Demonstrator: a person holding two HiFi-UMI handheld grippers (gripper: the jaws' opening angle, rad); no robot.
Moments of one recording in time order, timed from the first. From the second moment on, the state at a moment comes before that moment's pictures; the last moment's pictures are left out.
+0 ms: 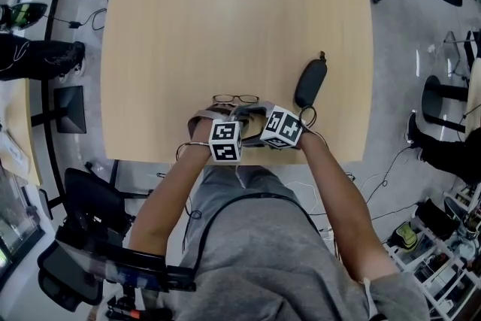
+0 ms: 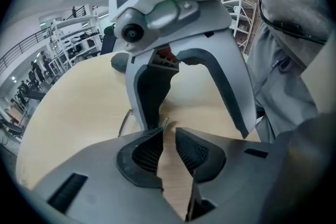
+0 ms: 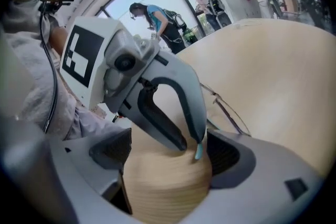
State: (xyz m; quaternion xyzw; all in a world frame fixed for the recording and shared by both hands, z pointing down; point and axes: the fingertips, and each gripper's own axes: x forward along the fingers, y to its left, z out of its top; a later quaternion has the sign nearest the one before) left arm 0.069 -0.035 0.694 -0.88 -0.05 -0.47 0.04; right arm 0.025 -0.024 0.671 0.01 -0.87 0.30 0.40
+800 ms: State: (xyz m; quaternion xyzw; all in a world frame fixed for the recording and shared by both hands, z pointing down) left arm 0.047 -0.043 0.677 -0.87 -0.04 -0.47 0.11; right arm 0.036 -0.053 0.658 0.03 -0.87 0.30 0.38
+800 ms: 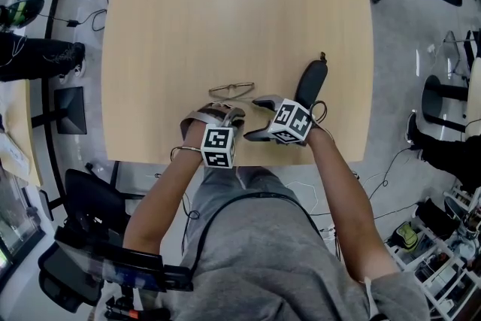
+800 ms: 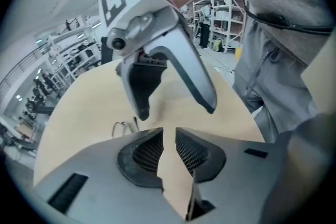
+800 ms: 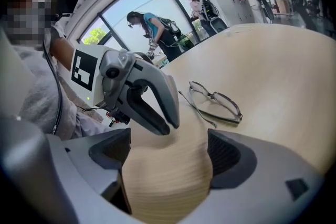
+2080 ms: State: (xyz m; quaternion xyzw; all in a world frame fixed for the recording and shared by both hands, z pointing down) left arm -0.031 -0.096 0.699 -0.88 0.15 -0.45 0.03; right arm 0.020 -0.085 0.669 0.03 -0.86 0.24 0.44
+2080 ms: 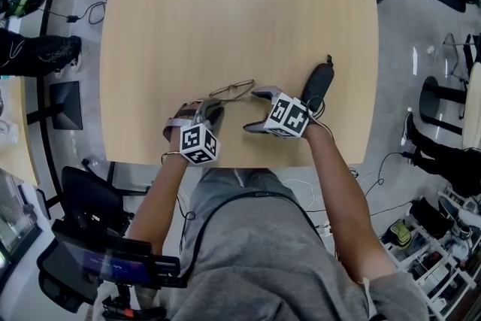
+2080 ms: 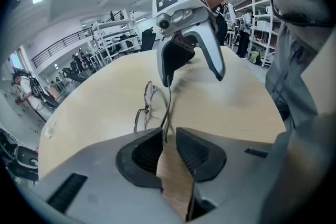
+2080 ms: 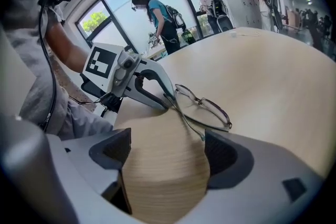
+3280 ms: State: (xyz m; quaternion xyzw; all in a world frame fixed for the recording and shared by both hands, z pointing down) left arm -0.019 -0.083 0.697 -0.88 0.05 -0.46 0.02; right arm -0.027 -0.066 0.679 0.02 -0.85 0.24 0.47
